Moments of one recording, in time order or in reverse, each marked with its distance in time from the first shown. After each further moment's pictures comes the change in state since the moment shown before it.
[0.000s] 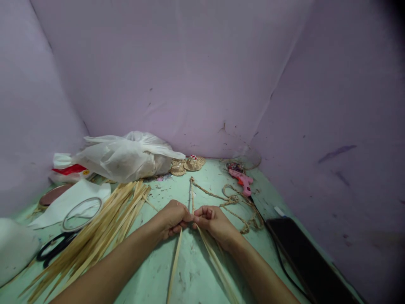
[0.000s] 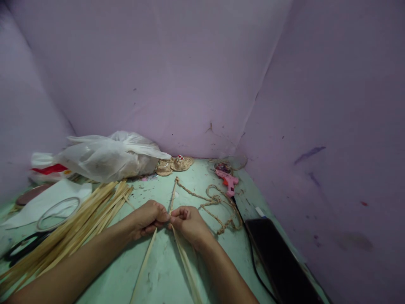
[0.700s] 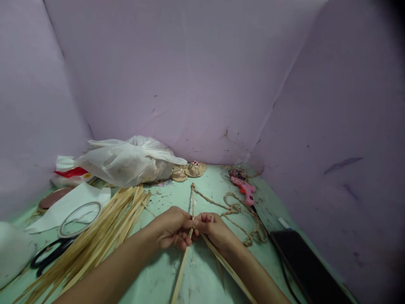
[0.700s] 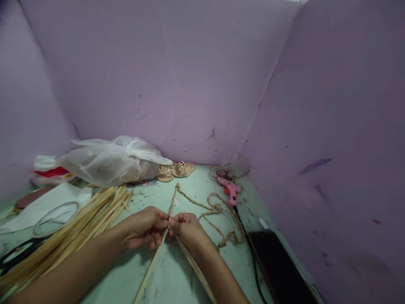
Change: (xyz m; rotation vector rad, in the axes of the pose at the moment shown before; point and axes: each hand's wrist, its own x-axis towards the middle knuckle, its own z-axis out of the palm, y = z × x) left_hand -0.011 0.015 0.005 -0.137 -0.155 -0.081; right_hand 0.013 -0.001 0.002 0.097 -0.049 0.013
